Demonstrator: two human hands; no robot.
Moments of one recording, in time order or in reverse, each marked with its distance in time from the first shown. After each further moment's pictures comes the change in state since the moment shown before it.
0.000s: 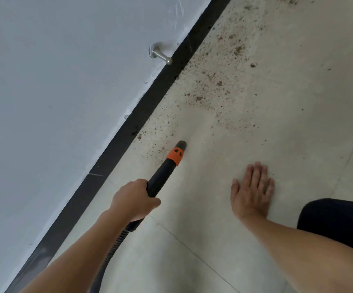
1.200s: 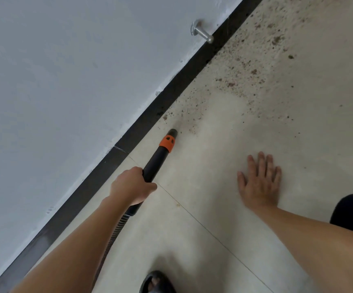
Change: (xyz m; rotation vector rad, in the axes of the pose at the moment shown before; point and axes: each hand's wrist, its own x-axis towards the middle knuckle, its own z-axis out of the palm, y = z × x) left_hand -0.001 -0.100 0.037 -0.131 0.099 -0.166; right_hand -0.023 -0.031 0.009 -0.041 -0.010 -0.244
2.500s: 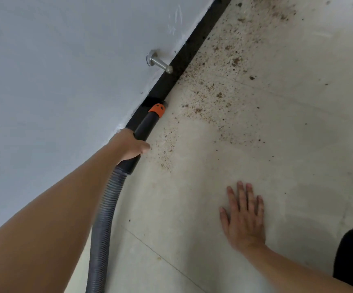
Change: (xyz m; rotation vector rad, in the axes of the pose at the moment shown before) left_hand 0.164 0.137 -0.100 -0.202 -0.083 0.169; right_hand 0.008 -0.001 0.001 -0.012 -0.028 0.036
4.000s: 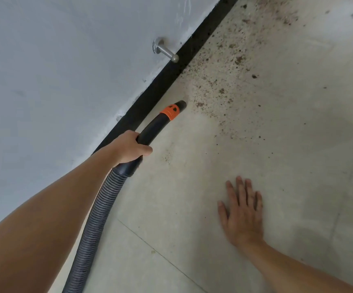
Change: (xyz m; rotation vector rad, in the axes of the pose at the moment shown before) left_hand -0.015 -0.032 0.025 -0.158 -0.123 0.177; right_hand -0.004 0.002 0.003 -0.034 0.061 -0.025
